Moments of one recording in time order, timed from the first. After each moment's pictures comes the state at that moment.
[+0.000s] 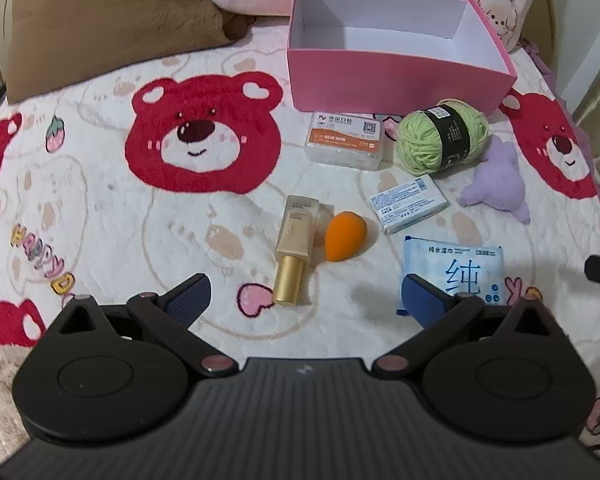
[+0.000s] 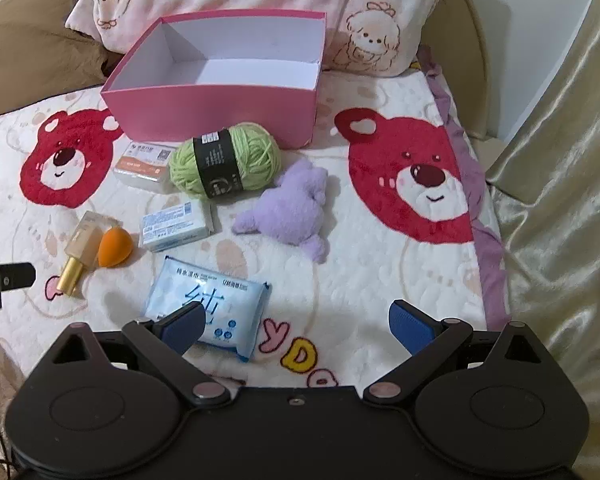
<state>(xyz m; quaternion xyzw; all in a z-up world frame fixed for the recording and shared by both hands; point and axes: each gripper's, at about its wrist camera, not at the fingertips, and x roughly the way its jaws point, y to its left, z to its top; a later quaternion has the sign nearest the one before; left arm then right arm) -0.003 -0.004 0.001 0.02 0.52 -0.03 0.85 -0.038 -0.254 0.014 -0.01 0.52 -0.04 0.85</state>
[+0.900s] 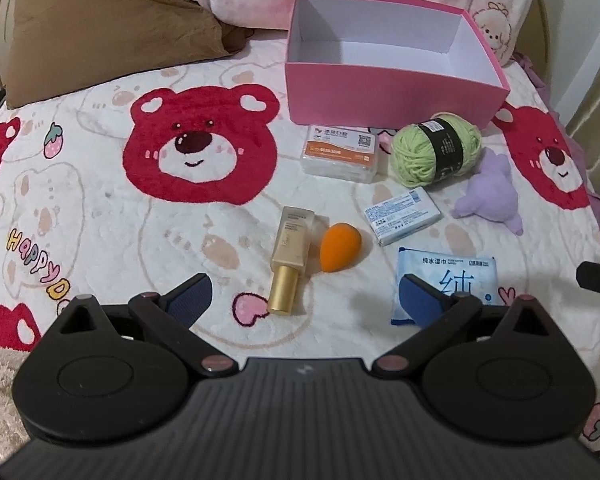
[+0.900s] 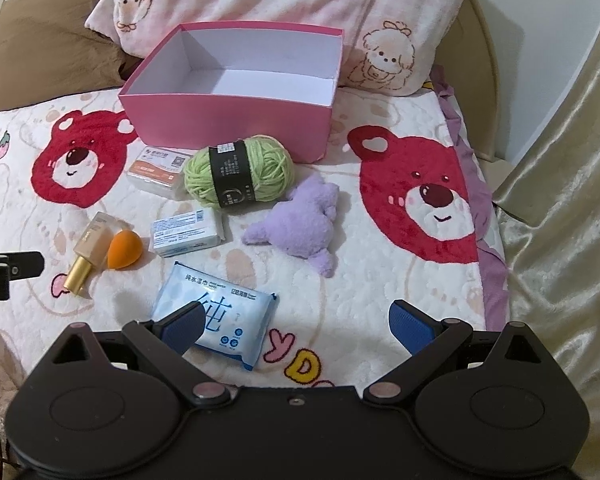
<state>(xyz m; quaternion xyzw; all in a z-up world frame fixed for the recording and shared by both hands) -0.007 0.000 0.003 0.00 0.51 -0.04 0.86 -0.042 -0.247 0.018 -0.04 0.50 -0.01 0.86</state>
